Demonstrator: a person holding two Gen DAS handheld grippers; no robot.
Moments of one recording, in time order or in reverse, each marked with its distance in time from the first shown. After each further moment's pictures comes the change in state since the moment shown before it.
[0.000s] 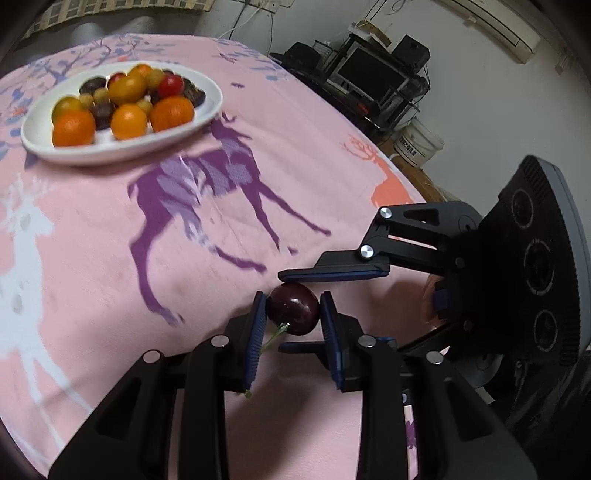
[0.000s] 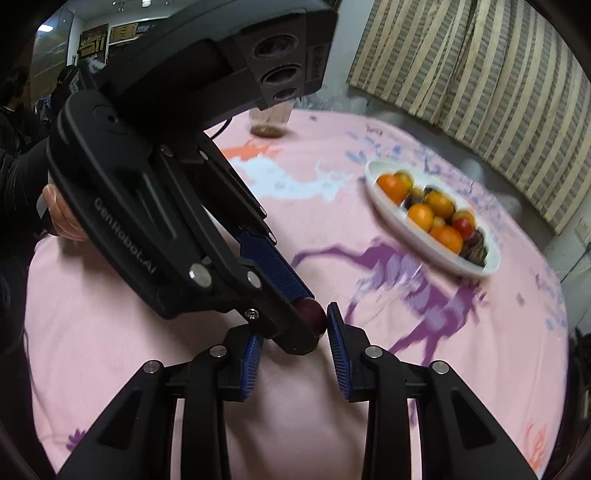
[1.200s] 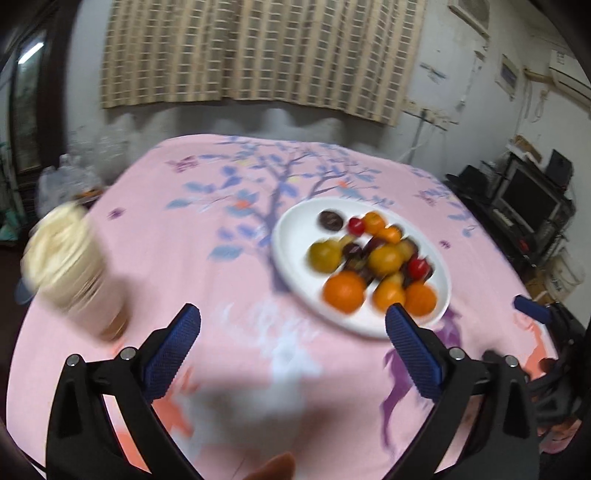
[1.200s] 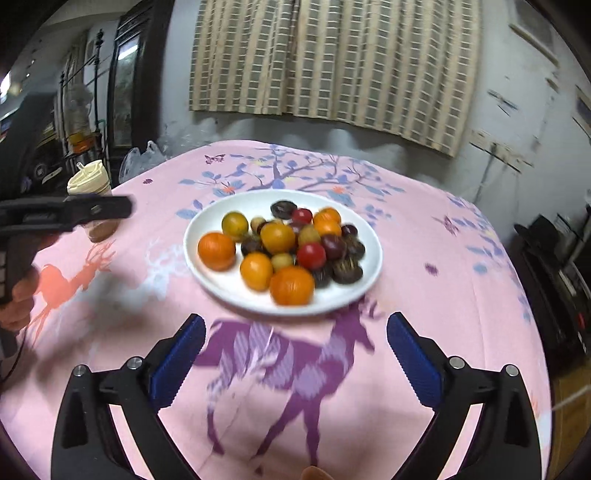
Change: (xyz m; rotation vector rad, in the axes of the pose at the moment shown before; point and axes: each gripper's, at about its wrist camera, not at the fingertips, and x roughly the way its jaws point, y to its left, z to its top) left arm -0.110 0.090 0.034 -0.297 -0.428 0.660; right arm 0.017 -0.113 0.033 0.497 -0.035 -0.324
